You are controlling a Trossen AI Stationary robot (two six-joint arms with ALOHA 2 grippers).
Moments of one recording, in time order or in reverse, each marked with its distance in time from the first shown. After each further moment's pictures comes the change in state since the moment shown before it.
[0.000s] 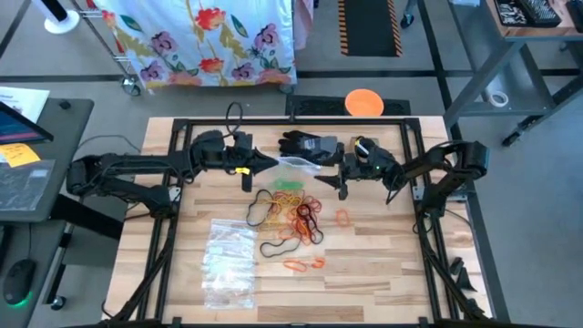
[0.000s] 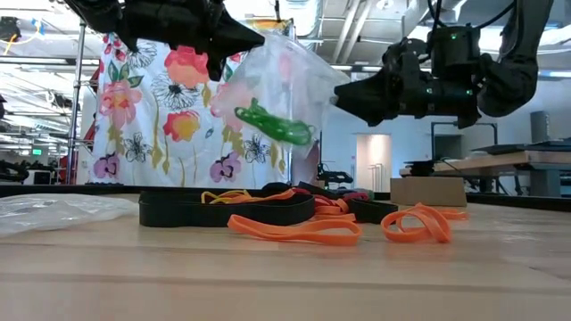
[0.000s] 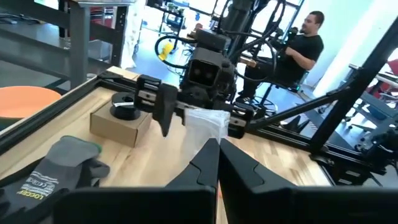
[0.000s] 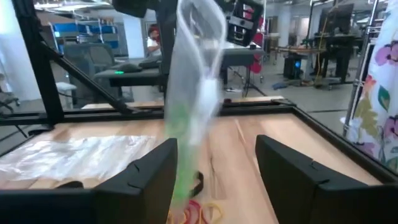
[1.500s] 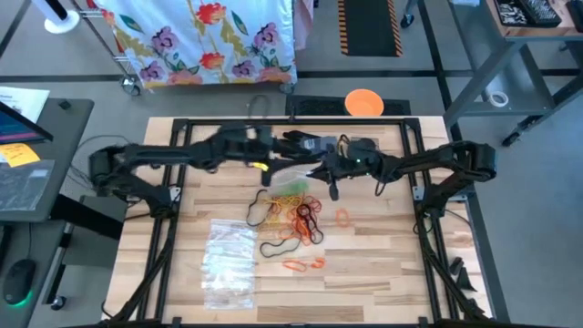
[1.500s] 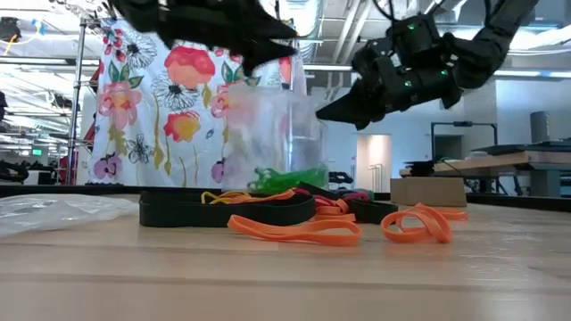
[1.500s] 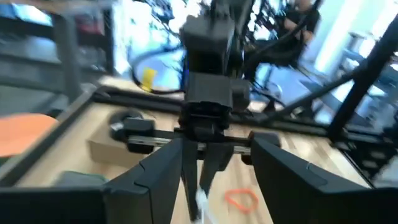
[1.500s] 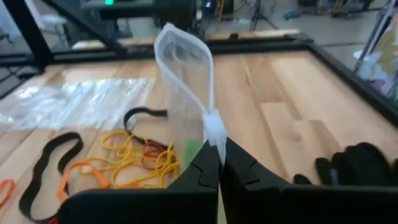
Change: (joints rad) left arm 0.018 0.279 0.252 -0.036 0.084 0.162; right arm 0.037 -0.074 0.229 -0.657 0.021 -0.089
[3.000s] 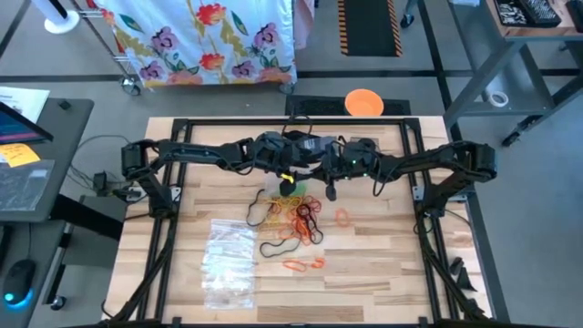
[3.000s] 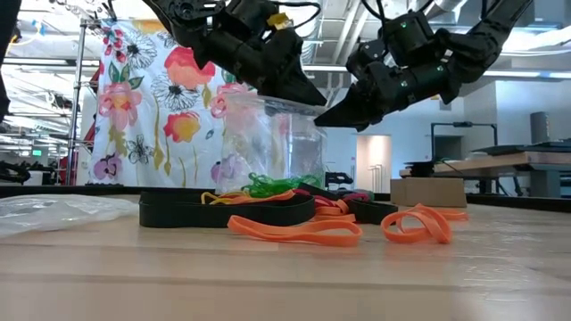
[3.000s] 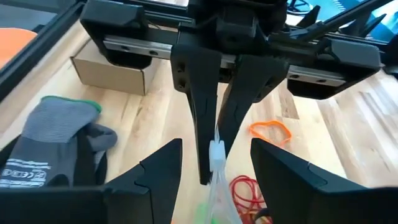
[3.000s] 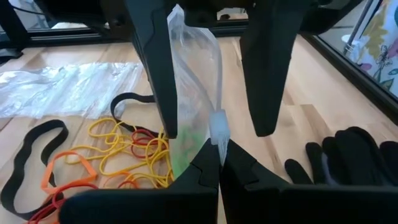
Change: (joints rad) left arm -0.066 0.244 0.179 -0.266 -0.129 0.089; right arm 0.018 -0.007 0.029 -0.096 0.078 -0.016
